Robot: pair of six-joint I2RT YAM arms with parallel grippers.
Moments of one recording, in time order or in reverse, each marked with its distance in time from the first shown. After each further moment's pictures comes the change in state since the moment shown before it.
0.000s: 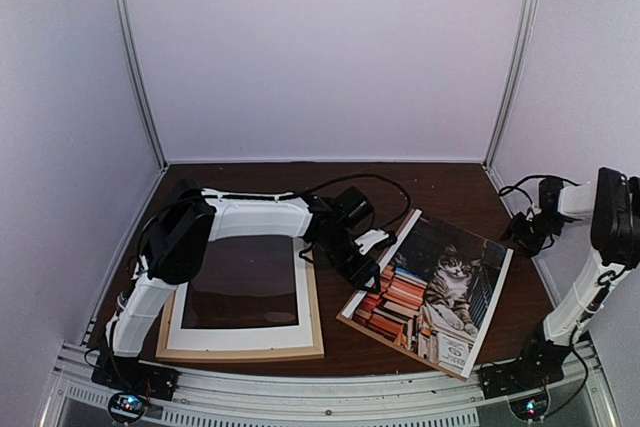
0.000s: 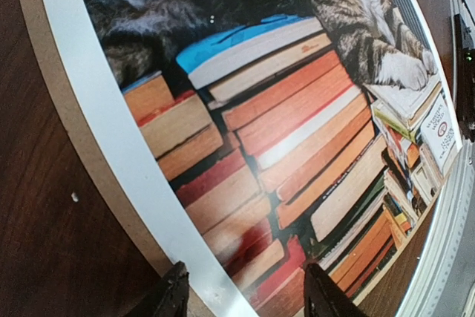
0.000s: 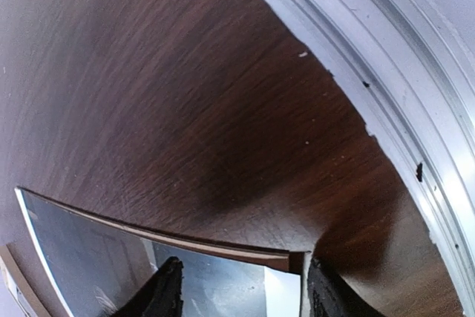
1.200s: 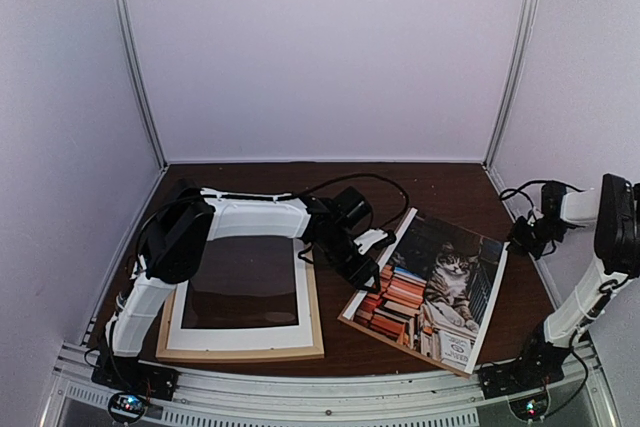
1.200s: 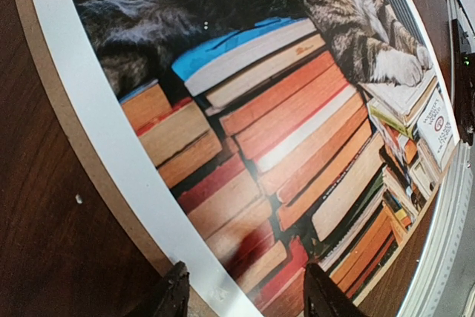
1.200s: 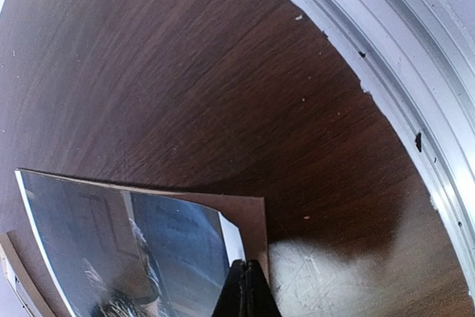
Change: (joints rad) left arm 0.002 -0.008 -0.034 0.043 0.008 -0.019; right arm -0.005 -0.064 -0.083 0.035 -0.029 -0.012
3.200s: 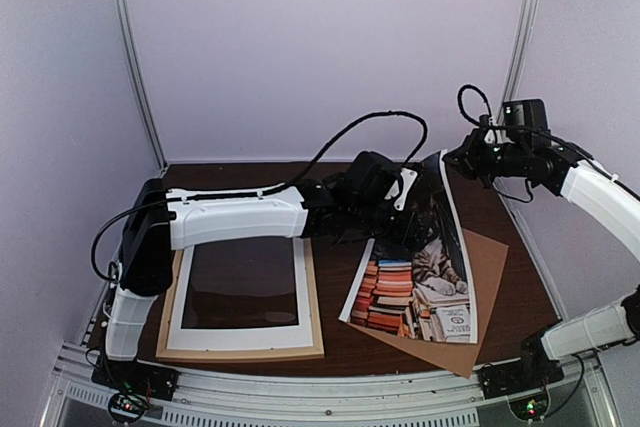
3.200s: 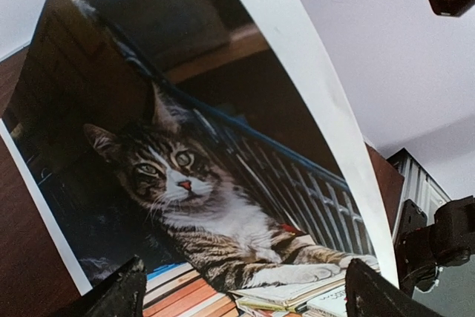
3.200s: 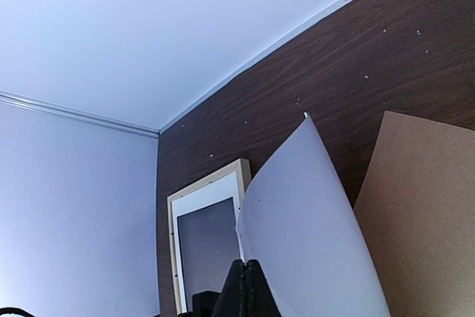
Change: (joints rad) left arm -0.144 -0.167 0.061 0.356 -0.410 -0.280; right arm 0.666 -0.400 0.322 -0.054 0.021 0.473
